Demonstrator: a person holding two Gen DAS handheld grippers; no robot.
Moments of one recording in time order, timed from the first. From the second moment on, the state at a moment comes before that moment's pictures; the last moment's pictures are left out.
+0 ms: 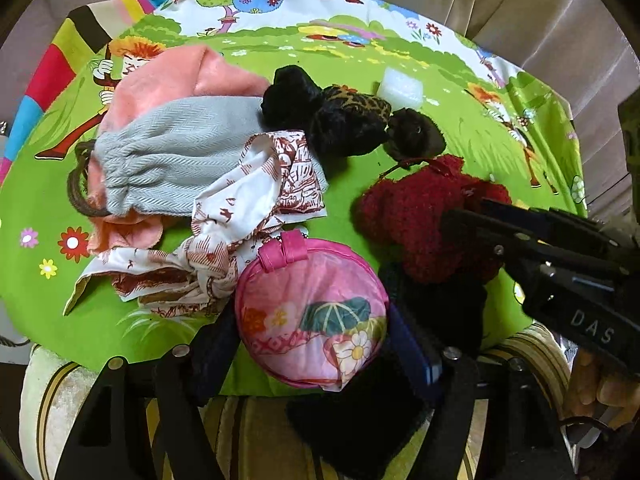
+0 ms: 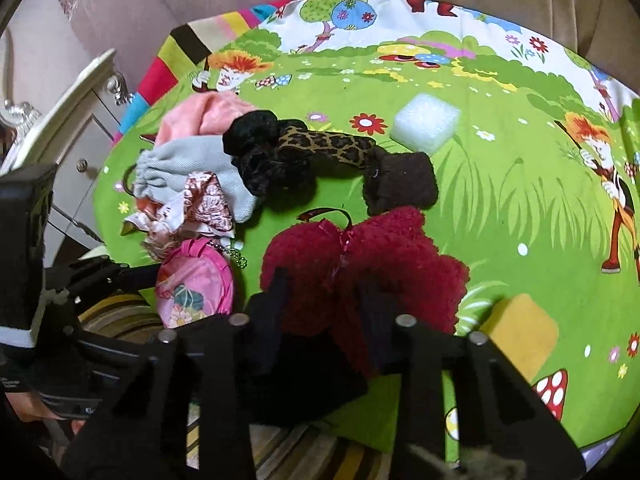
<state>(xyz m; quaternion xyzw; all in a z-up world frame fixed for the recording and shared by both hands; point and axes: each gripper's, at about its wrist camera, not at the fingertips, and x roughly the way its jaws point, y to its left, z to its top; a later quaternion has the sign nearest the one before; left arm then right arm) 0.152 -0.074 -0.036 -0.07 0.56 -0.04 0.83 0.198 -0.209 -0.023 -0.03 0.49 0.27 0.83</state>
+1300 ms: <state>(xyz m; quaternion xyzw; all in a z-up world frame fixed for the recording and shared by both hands) 0.066 -0.104 0.036 -0.11 0.46 -0.12 0.87 0.074 -0.318 0.060 0.04 0.42 0.18 0.89</state>
